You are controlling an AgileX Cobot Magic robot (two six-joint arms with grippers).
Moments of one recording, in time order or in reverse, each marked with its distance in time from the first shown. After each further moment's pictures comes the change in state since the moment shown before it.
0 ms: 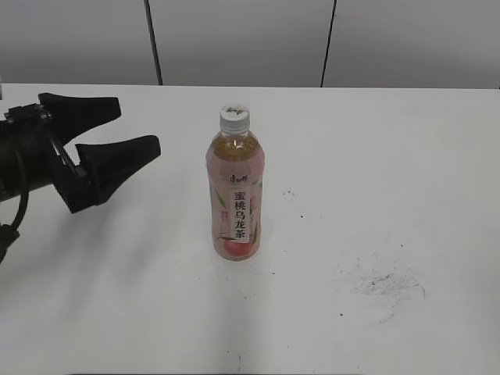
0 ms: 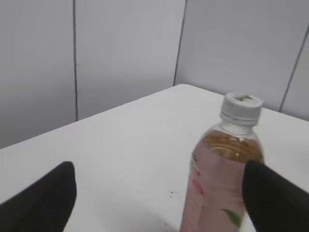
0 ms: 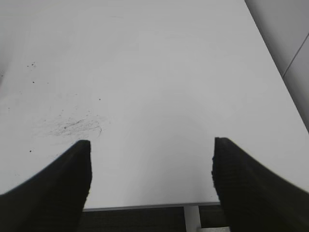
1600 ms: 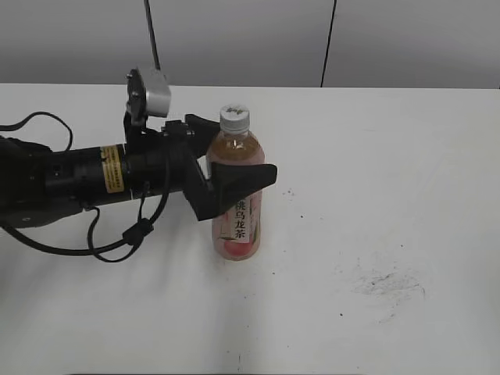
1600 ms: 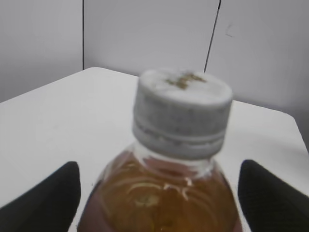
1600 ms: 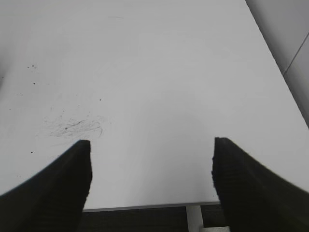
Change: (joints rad) left arm -0.308 0.362 -0.361 0.034 0.028 -0.061; right arm 0.000 0.000 0.000 0.000 0.000 0.012
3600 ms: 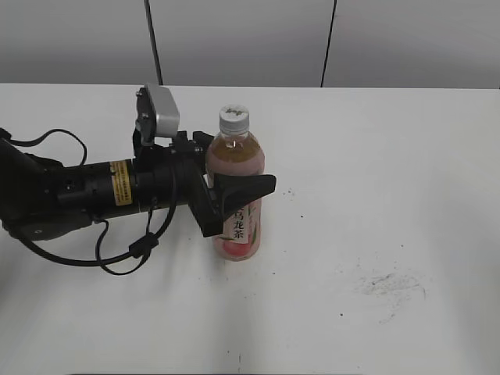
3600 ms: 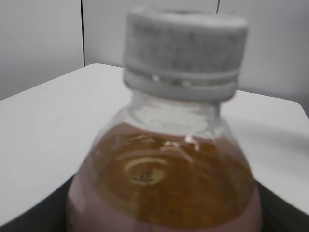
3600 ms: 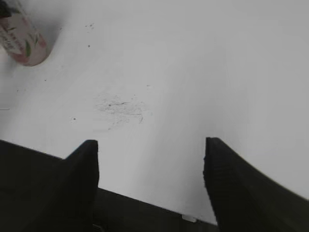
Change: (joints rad) left arm -0.018 0.071 -0.006 -0.034 -0.030 0.101; right arm 0.000 0.449 -0.193 0.228 -0.026 -0.366
